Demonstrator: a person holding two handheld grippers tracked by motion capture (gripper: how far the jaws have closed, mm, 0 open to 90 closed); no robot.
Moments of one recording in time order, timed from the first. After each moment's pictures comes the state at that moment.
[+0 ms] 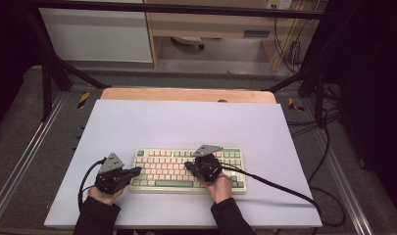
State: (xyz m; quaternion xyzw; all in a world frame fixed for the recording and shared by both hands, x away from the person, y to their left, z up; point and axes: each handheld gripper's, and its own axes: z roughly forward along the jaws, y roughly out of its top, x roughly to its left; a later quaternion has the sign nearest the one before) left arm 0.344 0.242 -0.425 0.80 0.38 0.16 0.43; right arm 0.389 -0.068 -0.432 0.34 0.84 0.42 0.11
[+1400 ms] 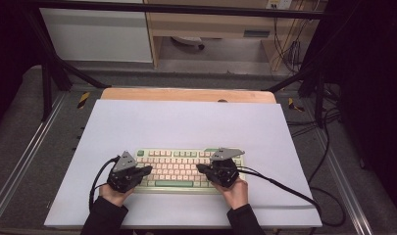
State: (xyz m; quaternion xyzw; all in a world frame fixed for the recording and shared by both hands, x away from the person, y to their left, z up) left arm 0.348 0.207 -0.416 0.82 0.35 0.16 0.42; right arm 0.366 -0.113 -0.414 0.33 0.82 0.45 0.10
